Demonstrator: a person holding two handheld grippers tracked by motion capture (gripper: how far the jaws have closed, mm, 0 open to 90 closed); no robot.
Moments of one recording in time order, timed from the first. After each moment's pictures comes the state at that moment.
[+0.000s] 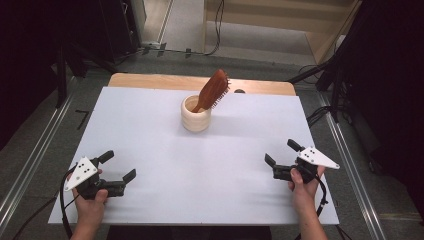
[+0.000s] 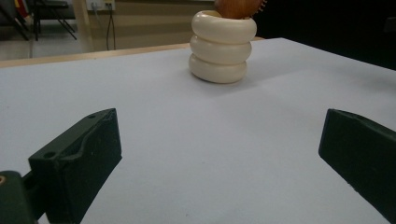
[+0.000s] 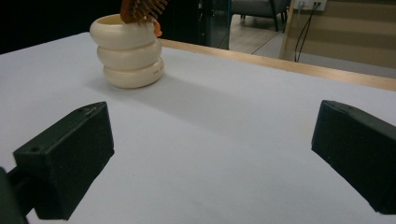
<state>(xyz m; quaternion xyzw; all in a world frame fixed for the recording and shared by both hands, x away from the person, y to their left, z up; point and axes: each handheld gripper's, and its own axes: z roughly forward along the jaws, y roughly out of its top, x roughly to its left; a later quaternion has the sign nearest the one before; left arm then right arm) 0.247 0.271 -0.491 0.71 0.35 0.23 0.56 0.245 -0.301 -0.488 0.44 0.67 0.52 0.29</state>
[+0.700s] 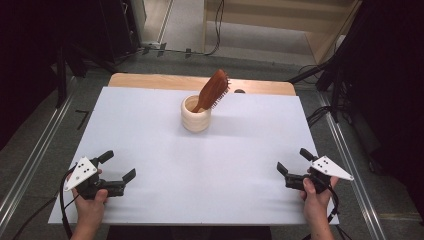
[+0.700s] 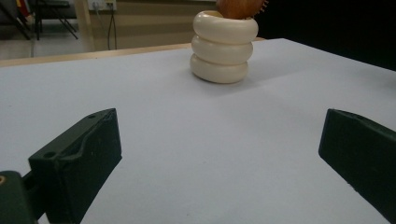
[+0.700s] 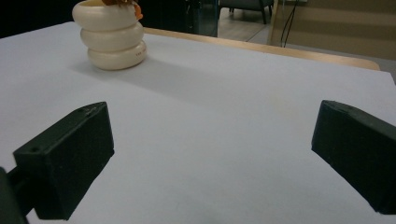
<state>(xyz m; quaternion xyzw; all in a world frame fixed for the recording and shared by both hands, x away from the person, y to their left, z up) 0.247 0.271 -0.491 0.71 0.35 0.23 0.56 0.219 -0.331 -0.500 0.46 0.67 0.50 0.29</state>
